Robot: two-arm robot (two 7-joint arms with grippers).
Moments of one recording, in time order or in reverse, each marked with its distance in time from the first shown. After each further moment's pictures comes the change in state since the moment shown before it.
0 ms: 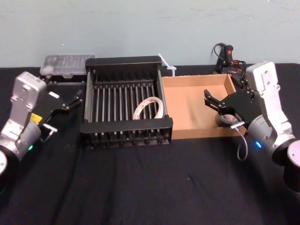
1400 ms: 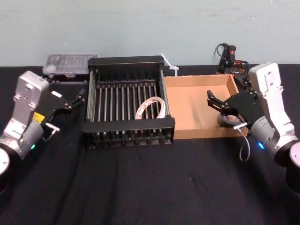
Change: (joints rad) left arm 0.000 0.000 0.000 0.000 0.000 0.000 0.000; right arm -0.003 -0.005 0.007 0.004 -0.004 0.000 -0.003
